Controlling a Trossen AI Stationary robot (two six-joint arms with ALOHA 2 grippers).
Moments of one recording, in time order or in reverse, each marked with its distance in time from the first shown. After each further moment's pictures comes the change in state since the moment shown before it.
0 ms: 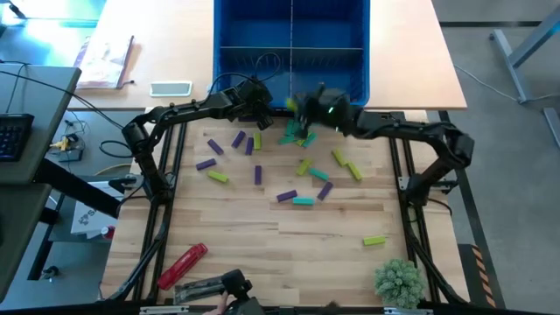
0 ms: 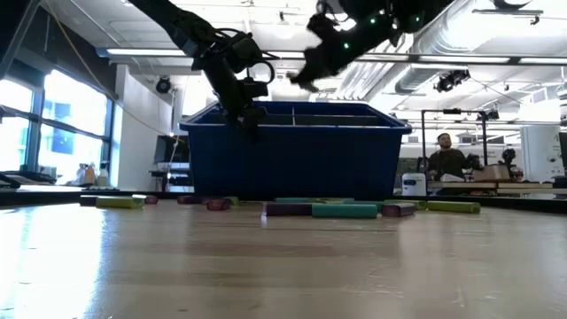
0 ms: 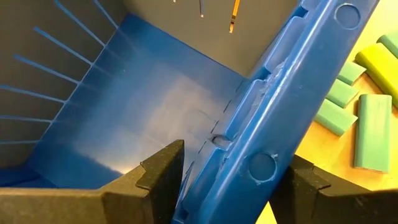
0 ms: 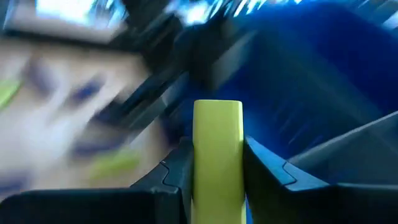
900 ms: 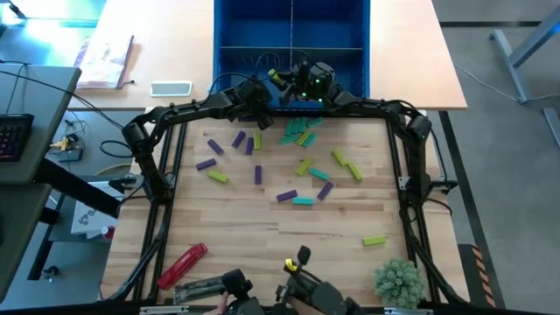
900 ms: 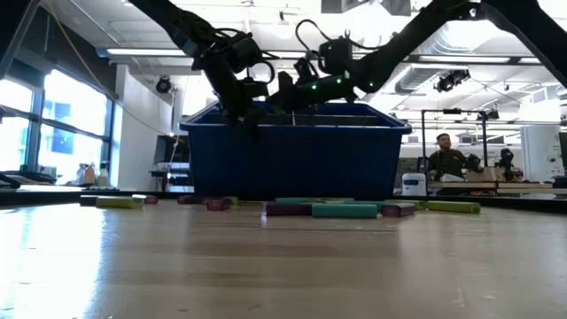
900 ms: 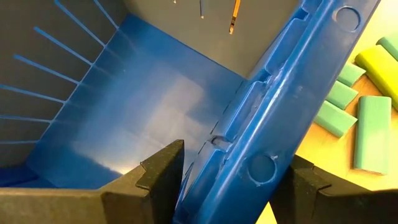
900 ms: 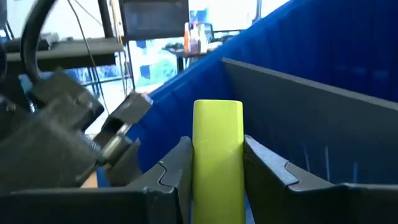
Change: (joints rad) left arm 0.000 0.000 0.000 0.006 0.001 -0.003; right arm -0.252 0.449 0.277 0.431 -0.401 0.402
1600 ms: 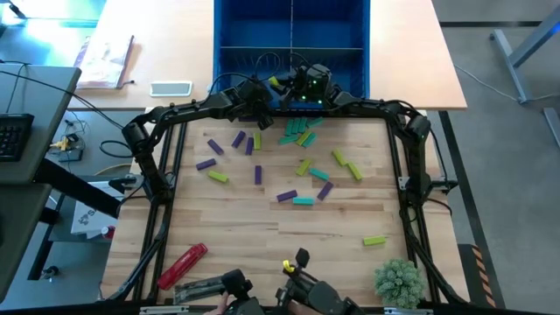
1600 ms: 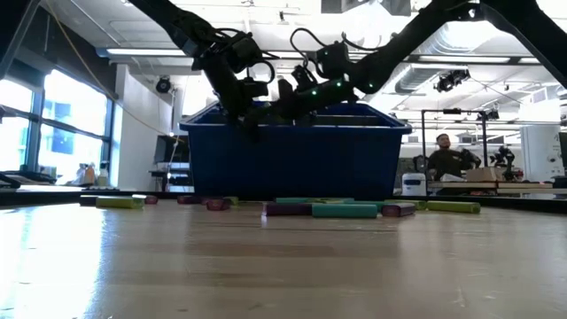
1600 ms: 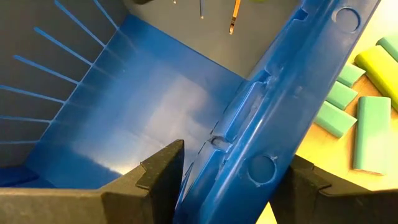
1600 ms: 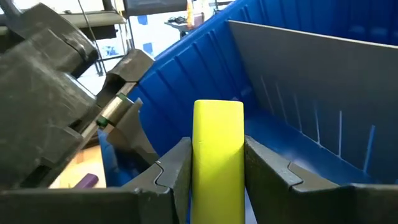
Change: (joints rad) left arm 0.000 0.000 0.000 0.002 0.001 0.000; right arm 0.006 0.004 0.000 -0.099 -0.016 -0.001
